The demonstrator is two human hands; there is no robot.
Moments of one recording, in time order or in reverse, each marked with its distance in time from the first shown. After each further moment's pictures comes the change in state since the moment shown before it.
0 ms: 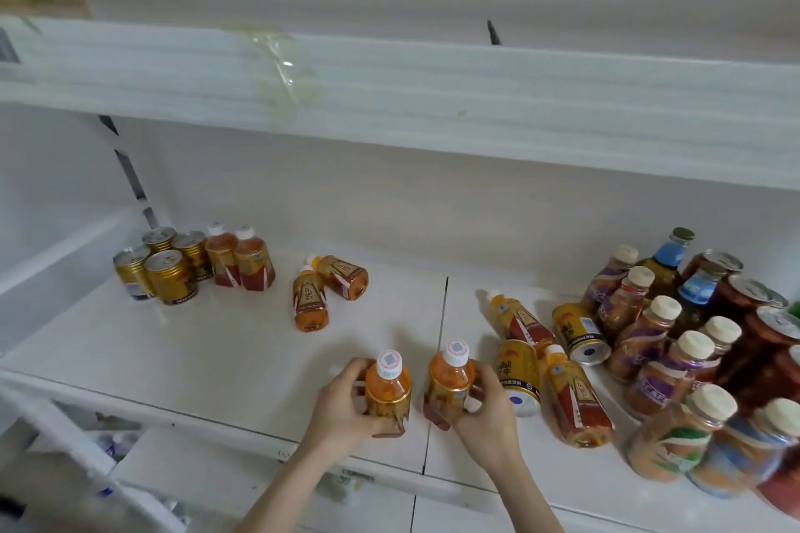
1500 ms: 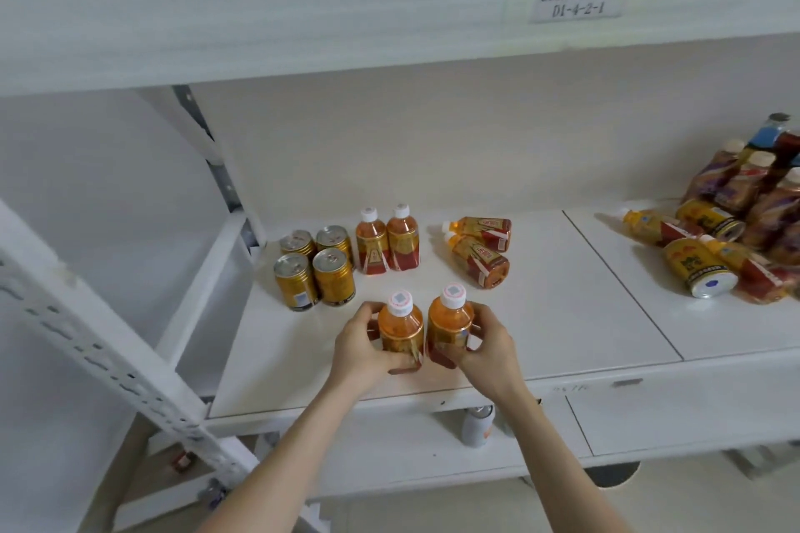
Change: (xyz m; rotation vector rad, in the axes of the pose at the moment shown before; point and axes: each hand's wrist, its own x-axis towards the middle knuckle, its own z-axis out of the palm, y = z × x) left_hand 0.060 -0.145 -0.328 0.021 -0.152 0.048; right_hand -0.034 -0.124 0.364 -0.005 0.220 0.008
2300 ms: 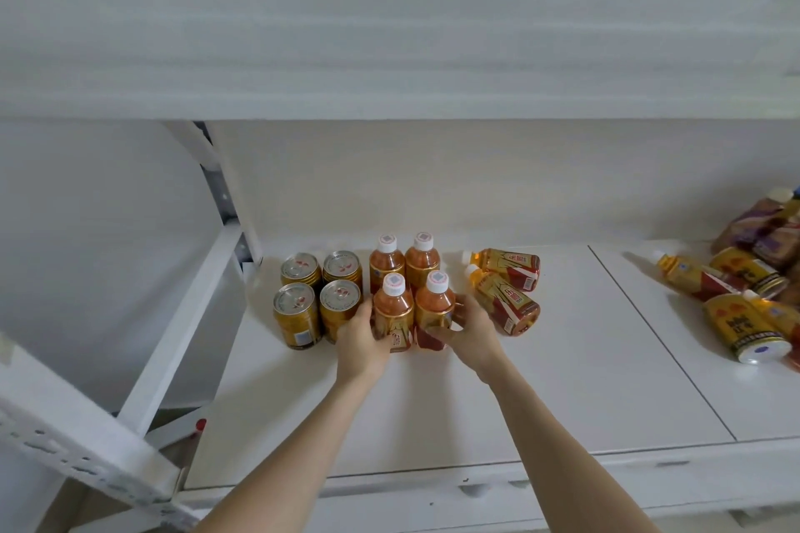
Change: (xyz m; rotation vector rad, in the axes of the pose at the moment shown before) left_hand 0.117 -0.030 0.000 0.053 0.159 0.064; right_hand 0.133 0.009 0.053 -0.042 -0.129 0.125
